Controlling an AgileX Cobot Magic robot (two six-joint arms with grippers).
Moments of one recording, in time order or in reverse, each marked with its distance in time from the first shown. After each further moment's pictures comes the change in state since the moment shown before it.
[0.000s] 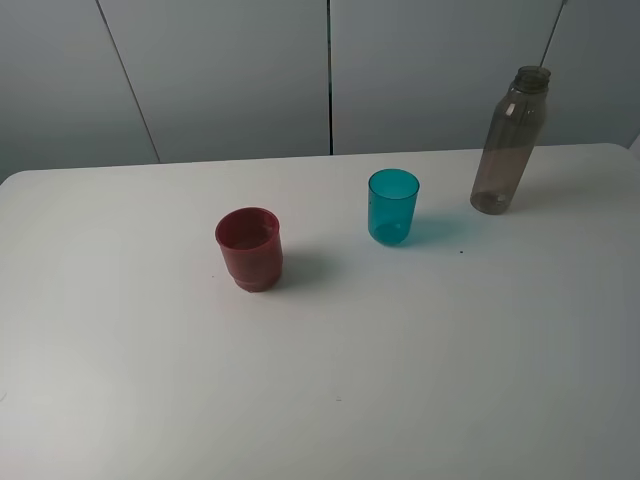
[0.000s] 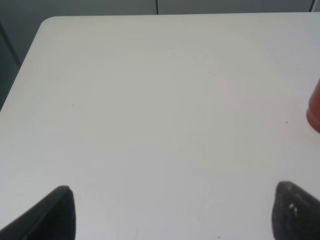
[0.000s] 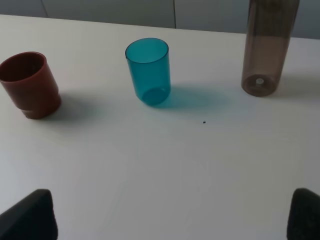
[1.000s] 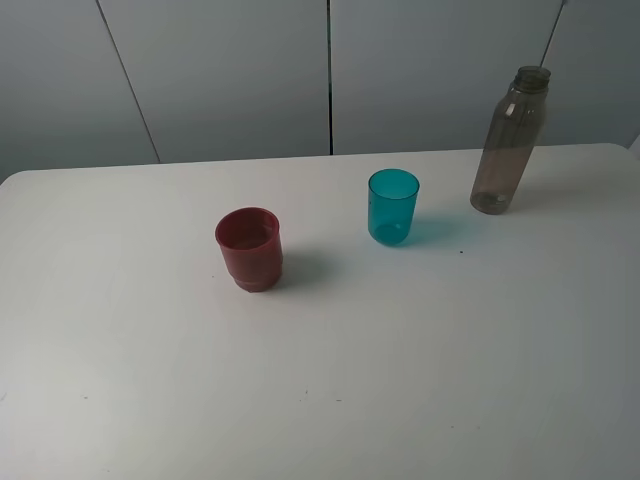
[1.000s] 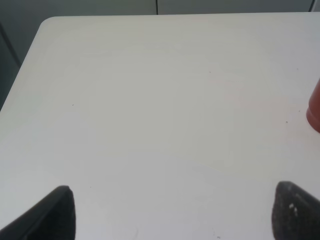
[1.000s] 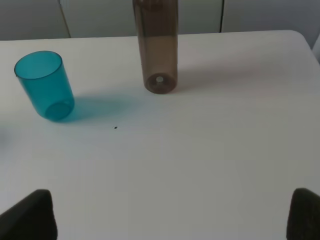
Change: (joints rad) left arm 0.000 0.000 0.000 0.000 0.000 0.000; right arm -0.341 0.000 0.000 0.019 0.000 -0.062
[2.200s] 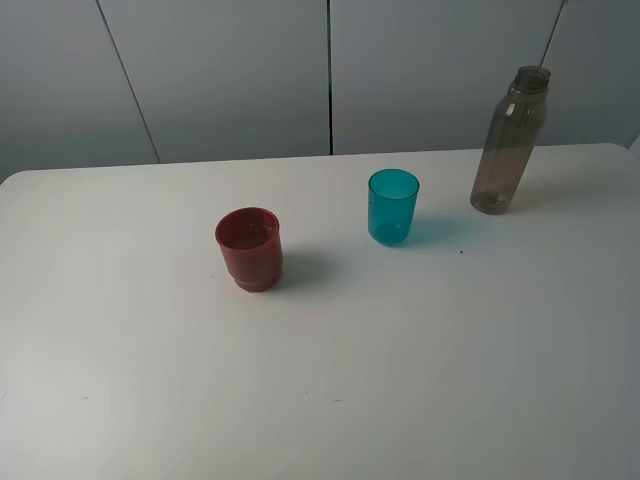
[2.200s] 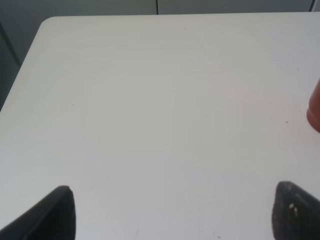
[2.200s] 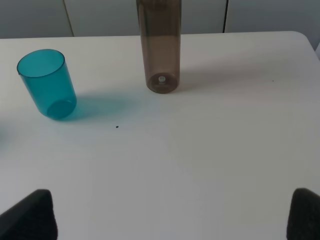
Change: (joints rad) left arm 0.000 0.000 0.000 0.000 0.000 0.000; right arm 0.013 0.000 0.000 -0.017 0.000 0.010
